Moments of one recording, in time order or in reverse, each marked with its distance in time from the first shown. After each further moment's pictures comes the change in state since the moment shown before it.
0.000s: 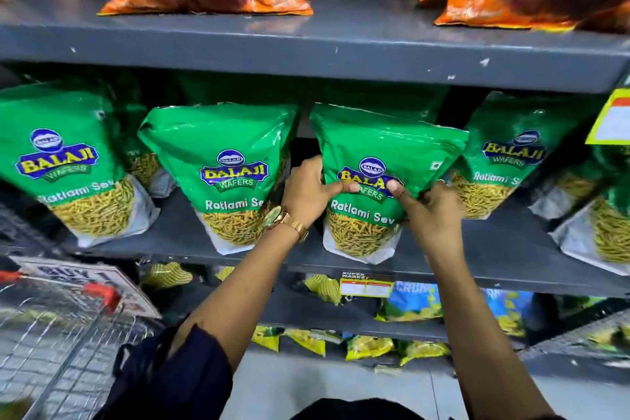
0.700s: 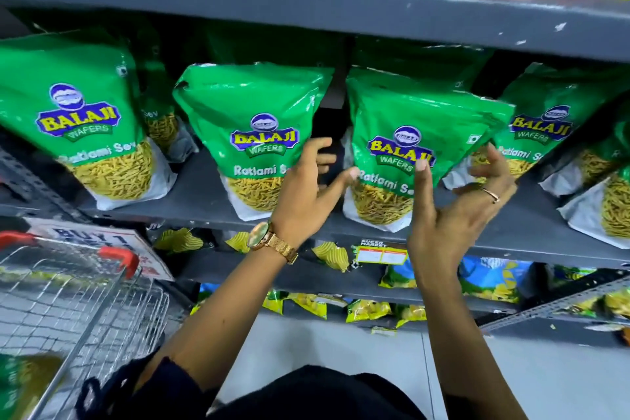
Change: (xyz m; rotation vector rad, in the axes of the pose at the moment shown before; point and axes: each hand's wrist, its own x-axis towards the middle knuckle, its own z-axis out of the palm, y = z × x) left_hand -0.073 -0.018 -0.043 -0.086 0.058 0.101; right_hand -0.084 -0.051 0.035 -0.025 0.518 -0.219
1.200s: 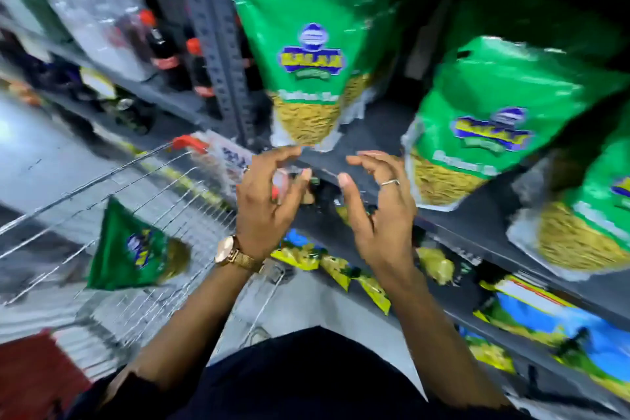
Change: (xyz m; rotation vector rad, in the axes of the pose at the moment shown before) left_hand -0.134 -0.127 -0.213 0.220 0.612 0.005; right_hand -0.191 -0.108 0.140 0.317 -0.876 -0.344
